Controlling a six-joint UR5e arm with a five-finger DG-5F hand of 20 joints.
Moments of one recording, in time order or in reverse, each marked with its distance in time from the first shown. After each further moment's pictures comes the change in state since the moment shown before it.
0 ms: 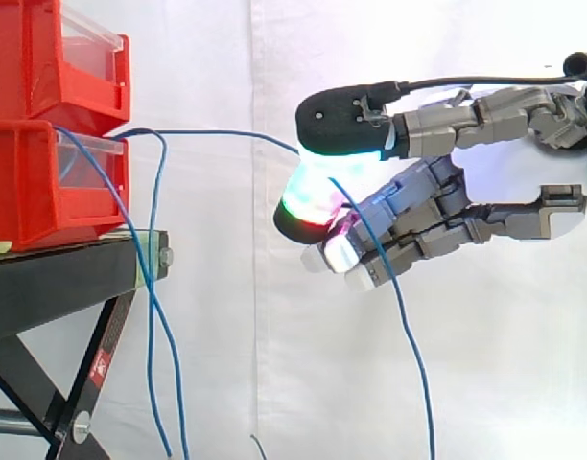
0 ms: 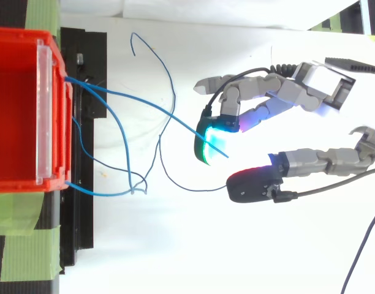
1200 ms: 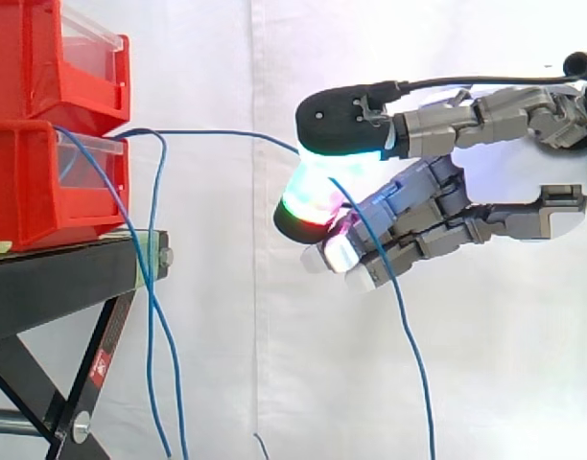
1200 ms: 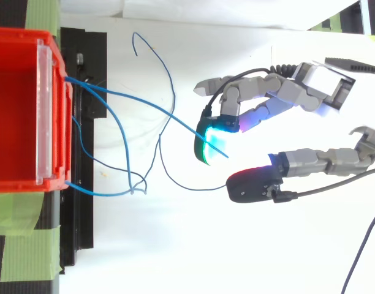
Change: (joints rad) arm 0.000 0.000 0.000 0.000 0.000 0.000
